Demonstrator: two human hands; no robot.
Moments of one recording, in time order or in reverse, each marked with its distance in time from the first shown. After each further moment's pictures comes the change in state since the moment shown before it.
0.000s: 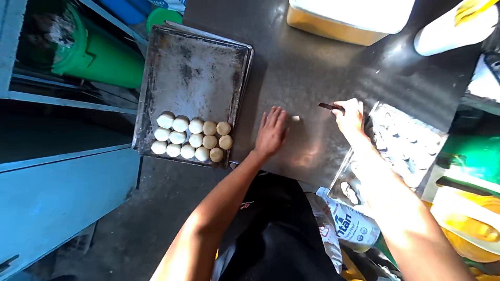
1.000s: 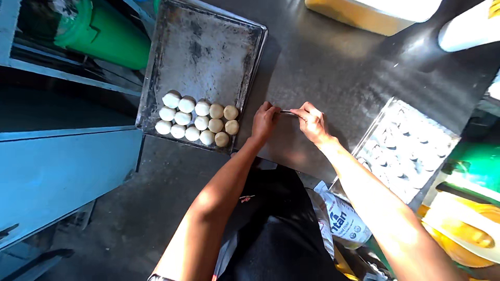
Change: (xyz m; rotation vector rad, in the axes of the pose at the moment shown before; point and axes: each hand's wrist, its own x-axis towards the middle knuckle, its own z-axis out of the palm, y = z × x) left_hand -0.012 -0.047 0.003 -0.266 0.064 -0.222; right_hand -0.050 -0.129 0.058 0.211 -0.008 -0.528
